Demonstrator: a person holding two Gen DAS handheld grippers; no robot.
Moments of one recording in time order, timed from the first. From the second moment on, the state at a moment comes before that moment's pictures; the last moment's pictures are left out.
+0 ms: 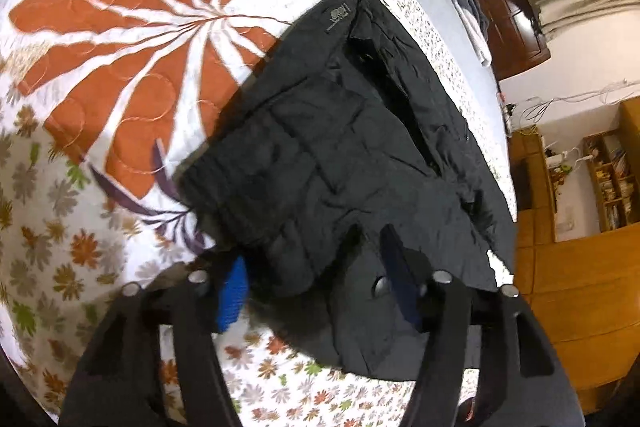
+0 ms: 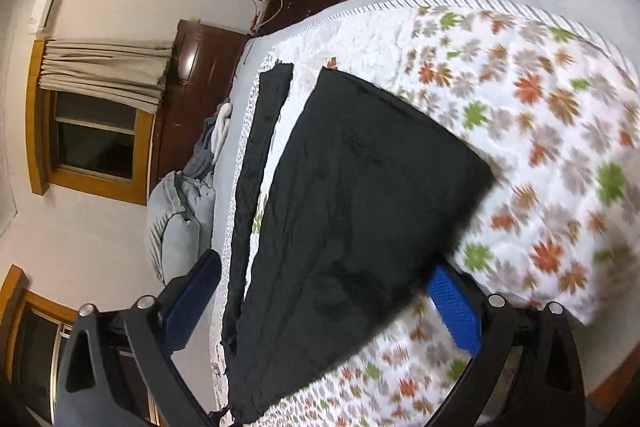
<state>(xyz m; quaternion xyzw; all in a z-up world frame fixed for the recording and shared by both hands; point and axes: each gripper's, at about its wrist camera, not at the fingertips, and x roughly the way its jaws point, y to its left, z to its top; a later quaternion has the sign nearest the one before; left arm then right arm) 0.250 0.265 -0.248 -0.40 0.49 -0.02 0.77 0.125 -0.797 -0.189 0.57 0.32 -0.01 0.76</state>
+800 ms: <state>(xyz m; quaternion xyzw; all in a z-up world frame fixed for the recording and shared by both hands) 0.181 0.343 -0.206 -0.39 0.53 0.04 0.75 0.133 -0.701 -0.183 0.49 0.38 0.02 0.78</state>
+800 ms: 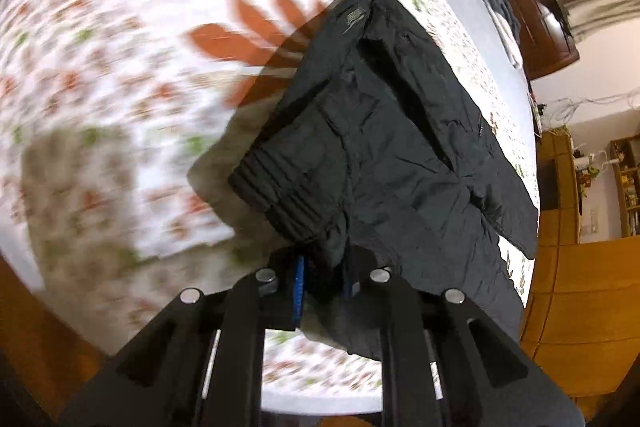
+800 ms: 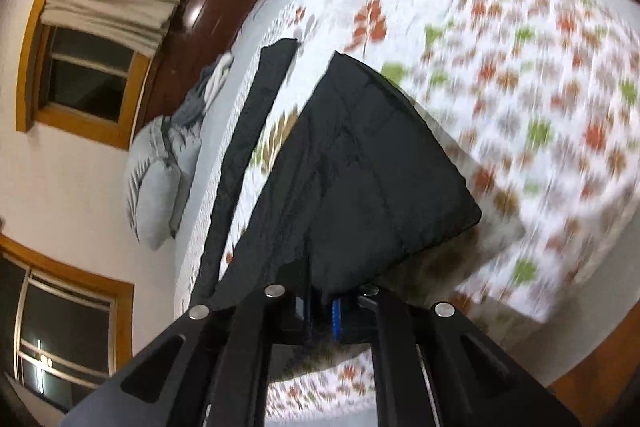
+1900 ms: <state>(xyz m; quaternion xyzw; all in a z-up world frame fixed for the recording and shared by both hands) 0.297 0.422 -0.152 -0.37 0.45 0.01 0.81 0.186 -0.640 -0.157 0.31 0.50 0.00 0.81</state>
